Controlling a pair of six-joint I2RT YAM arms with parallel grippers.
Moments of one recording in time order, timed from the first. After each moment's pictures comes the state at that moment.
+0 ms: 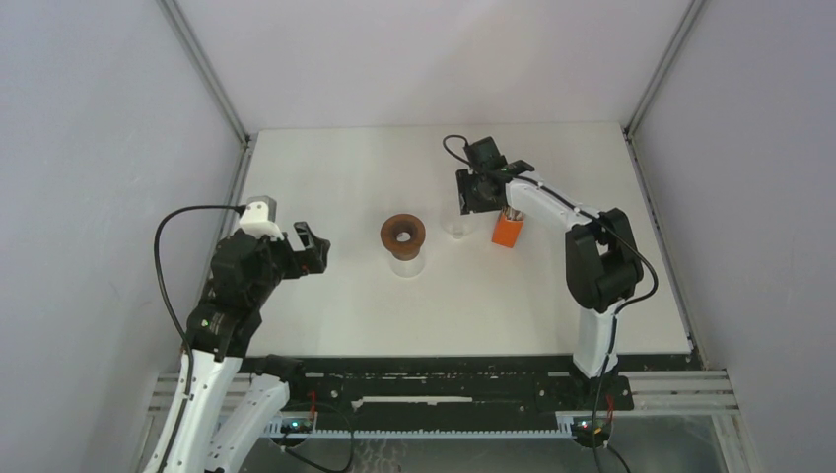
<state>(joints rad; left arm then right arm) -0.22 0.59 0.83 -0.63 -0.03 -0.29 0.46 1.92 1.53 -0.60 0.07 0.28</state>
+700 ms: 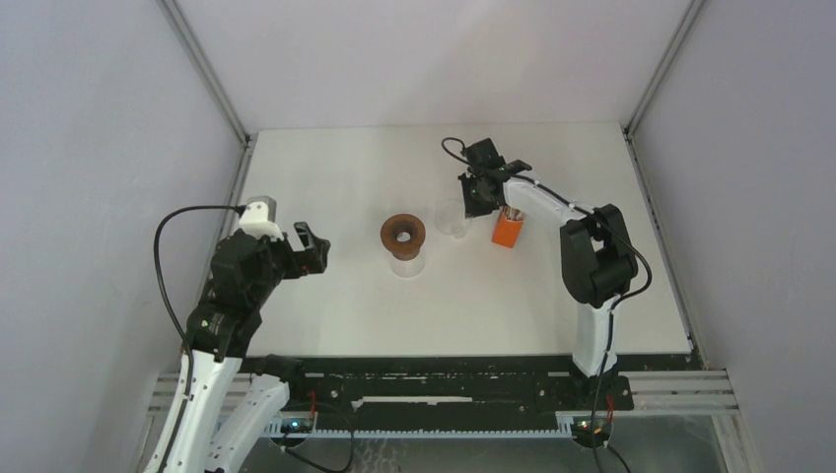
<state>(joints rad) -0.22 0.59 0.83 -0.63 -0.03 -0.29 0.45 1.97 1.55 -0.61 -0.01 0.26</state>
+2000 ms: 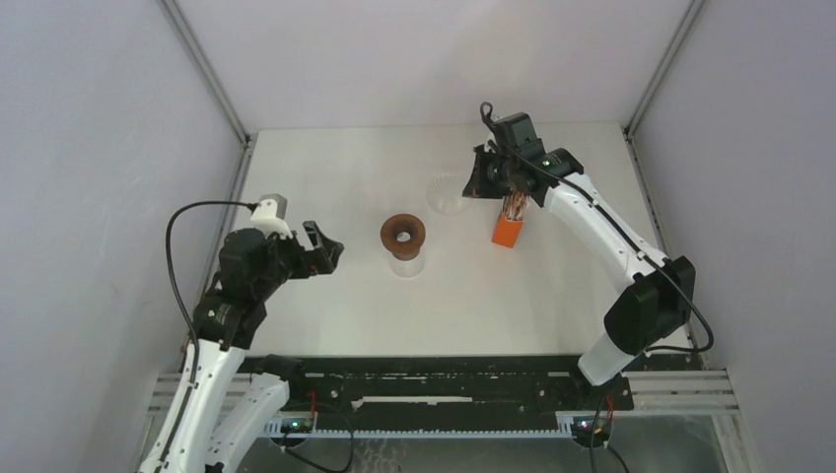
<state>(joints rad) -0.22 0.63 0.81 -0.61 0.09 -0.35 0.47 1.61 1.58 -0.76 -0.14 0.44</state>
